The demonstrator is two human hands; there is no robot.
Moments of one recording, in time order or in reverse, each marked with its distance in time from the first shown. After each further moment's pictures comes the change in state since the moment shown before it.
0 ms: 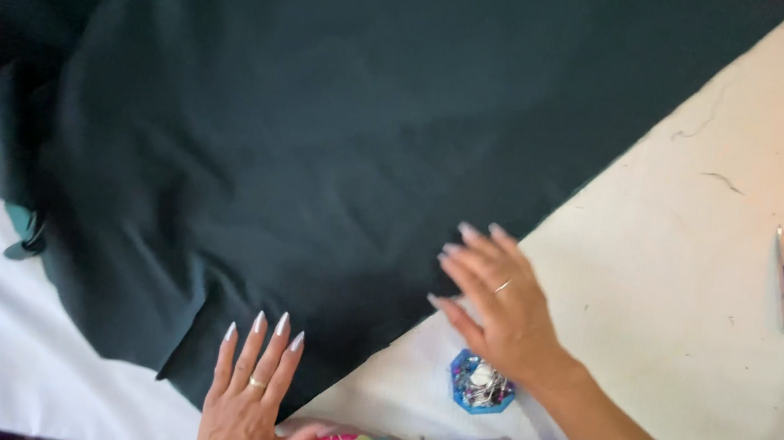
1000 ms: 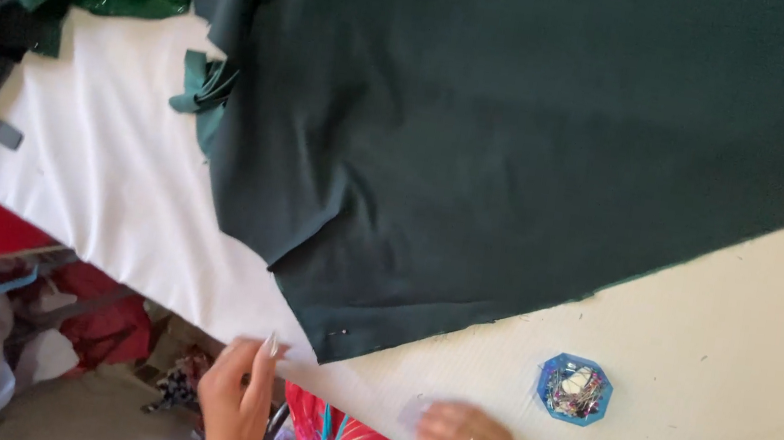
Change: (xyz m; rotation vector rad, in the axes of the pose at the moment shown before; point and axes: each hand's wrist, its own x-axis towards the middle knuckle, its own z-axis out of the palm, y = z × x) left_hand -0.101 0.018 -0.005 -0.656 0.300 -1.060; right_hand -0.121 -0.110 0.043 0.675 -0.570 -0.049
